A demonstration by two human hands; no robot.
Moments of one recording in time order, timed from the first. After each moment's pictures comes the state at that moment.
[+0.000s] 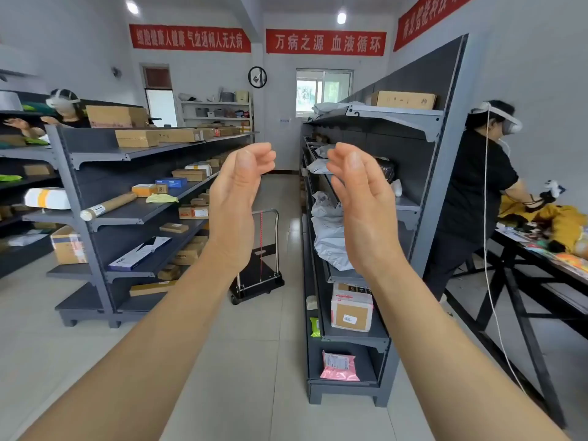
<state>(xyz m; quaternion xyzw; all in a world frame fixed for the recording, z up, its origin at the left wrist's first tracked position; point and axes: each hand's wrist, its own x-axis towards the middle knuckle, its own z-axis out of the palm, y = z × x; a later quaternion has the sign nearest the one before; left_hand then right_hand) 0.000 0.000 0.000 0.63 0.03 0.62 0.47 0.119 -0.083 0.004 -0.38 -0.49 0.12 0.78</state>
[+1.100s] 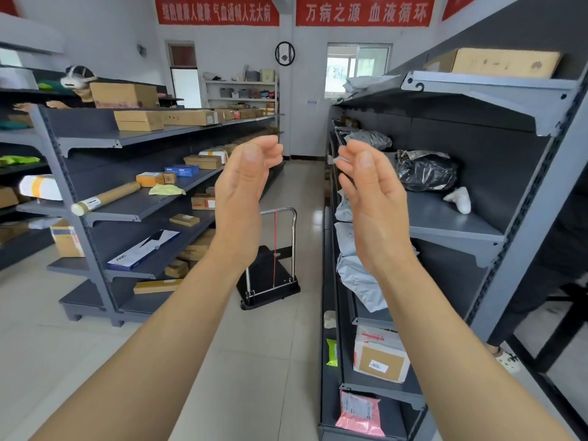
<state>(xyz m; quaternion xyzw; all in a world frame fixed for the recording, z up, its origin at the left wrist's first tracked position) 0.145 0.223 -0.011 0.62 0.07 0.64 0.45 0.278 0.158 -0.013 -0.37 -0.48 0.18 0.77</state>
